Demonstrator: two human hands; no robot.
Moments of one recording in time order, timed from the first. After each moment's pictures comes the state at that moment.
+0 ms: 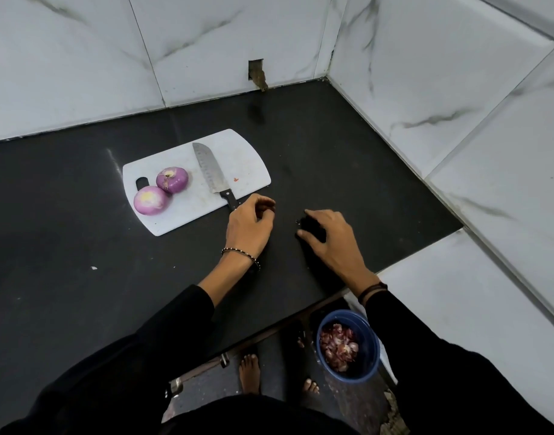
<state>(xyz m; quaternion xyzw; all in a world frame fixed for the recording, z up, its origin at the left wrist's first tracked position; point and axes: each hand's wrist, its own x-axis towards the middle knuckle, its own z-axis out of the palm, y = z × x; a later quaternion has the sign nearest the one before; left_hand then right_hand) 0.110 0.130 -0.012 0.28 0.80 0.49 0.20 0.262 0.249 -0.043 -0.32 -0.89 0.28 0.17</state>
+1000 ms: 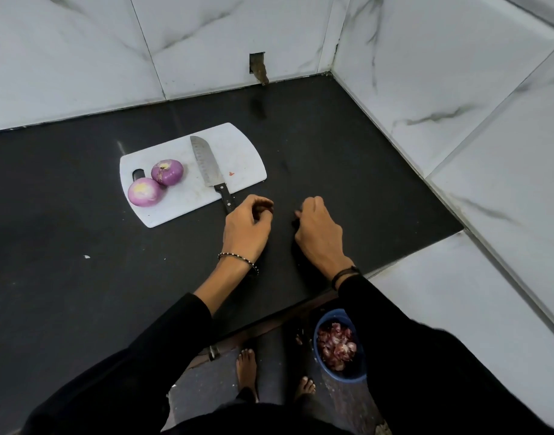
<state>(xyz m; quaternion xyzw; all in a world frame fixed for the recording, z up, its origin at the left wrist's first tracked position) 0.135 0.129 -0.007 0.24 0.81 0.50 0.20 0.235 0.242 -0.034 -0.37 -0.91 0.14 0.11</state>
